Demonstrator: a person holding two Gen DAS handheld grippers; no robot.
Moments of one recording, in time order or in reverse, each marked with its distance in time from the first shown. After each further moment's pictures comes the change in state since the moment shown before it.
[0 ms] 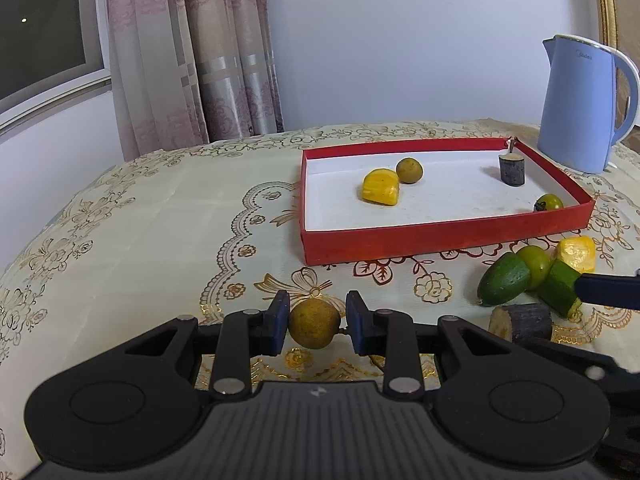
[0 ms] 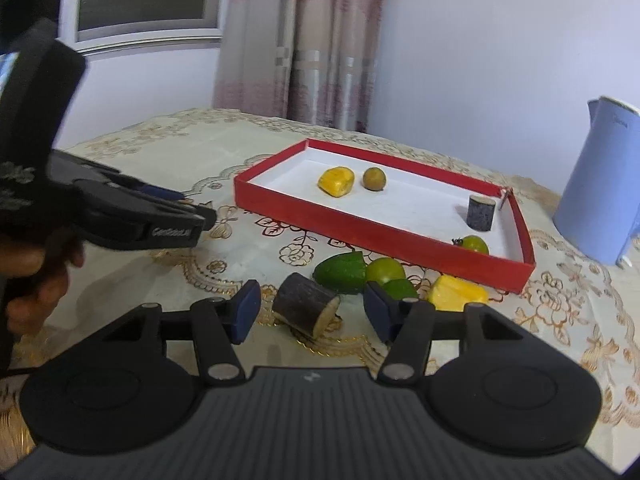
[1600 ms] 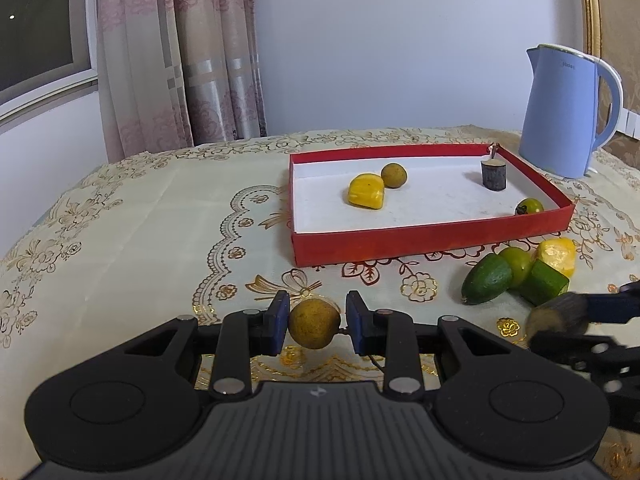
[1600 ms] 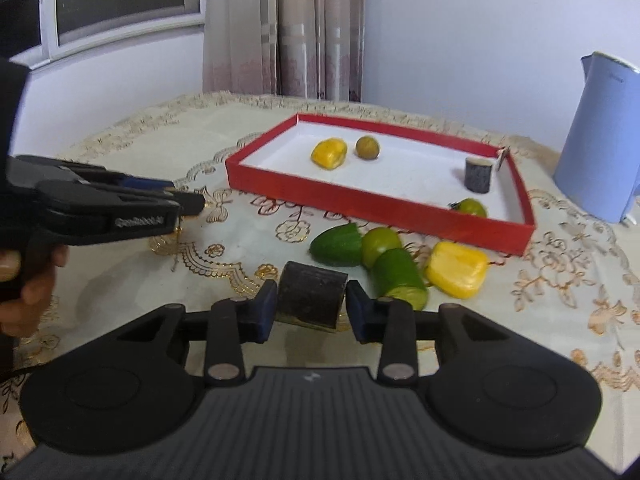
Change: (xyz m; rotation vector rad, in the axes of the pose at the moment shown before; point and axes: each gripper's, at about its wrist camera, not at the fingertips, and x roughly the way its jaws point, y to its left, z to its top) left arm -0.007 0.005 -0.001 -0.002 -0.010 -0.063; right arm -0.012 -0.021 -0.002 0.054 0.063 0.039
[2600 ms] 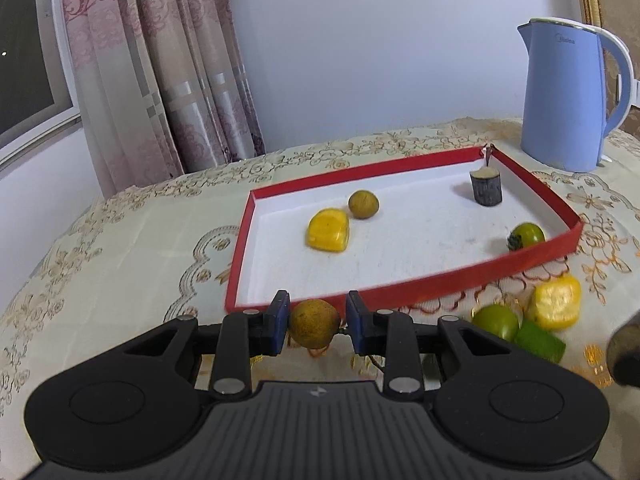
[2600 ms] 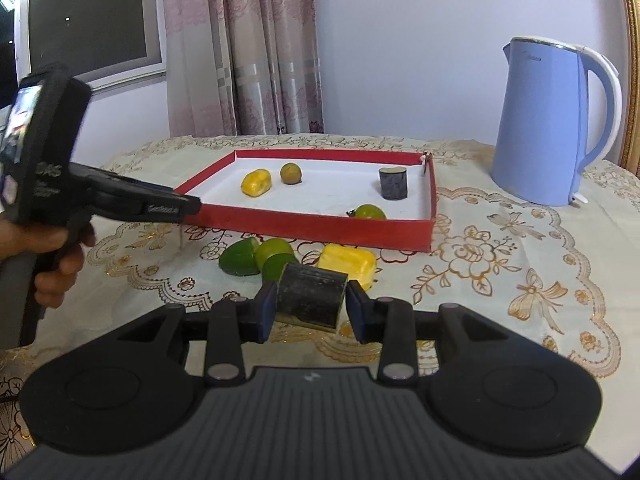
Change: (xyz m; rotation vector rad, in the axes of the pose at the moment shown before) left arm 0.041 -0.065 0.049 0.097 0.006 0.070; right arm -0.033 -0.073 -0.018 0.108 -0.099 -0.030
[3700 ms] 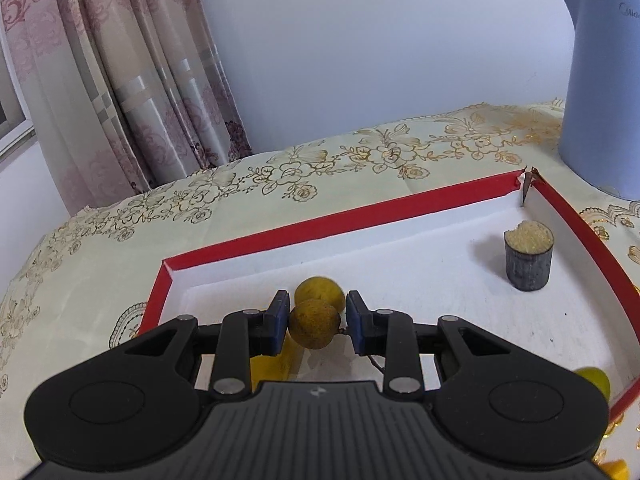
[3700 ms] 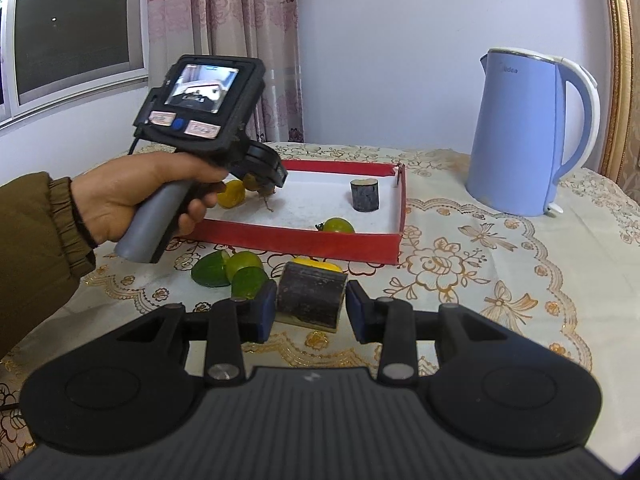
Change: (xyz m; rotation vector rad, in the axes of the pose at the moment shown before) left arm 0.125 -0.052 0.082 0.043 0.092 0.015; right arm -0.006 -0.008 0.009 -0.005 -0.012 -0.064
